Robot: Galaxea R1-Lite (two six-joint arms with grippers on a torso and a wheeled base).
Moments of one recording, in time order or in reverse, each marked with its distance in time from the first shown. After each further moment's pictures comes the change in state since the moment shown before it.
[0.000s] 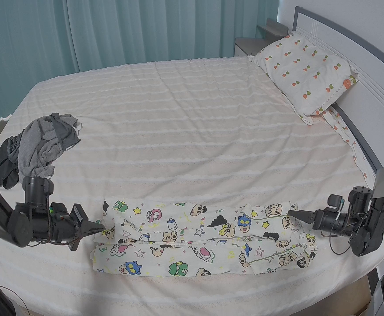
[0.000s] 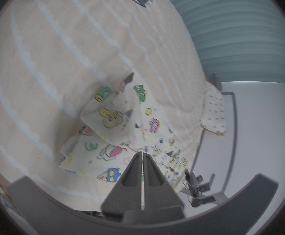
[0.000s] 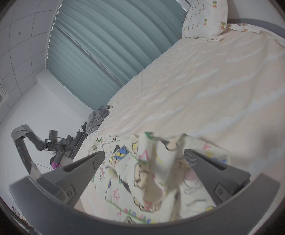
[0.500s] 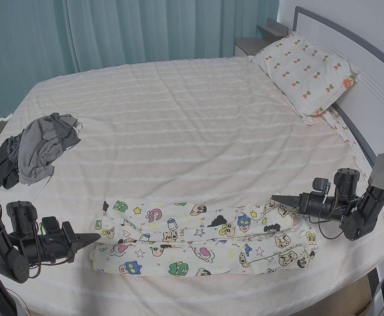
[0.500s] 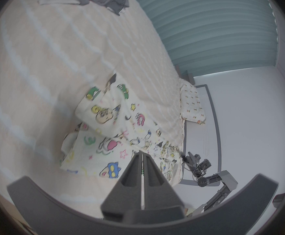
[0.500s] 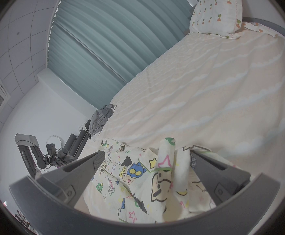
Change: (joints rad) left arm 0.065 0.127 0.361 -0.629 -0.123 0.071; right arm 0.099 -0.098 -0.191 0.277 -0.046 0.032
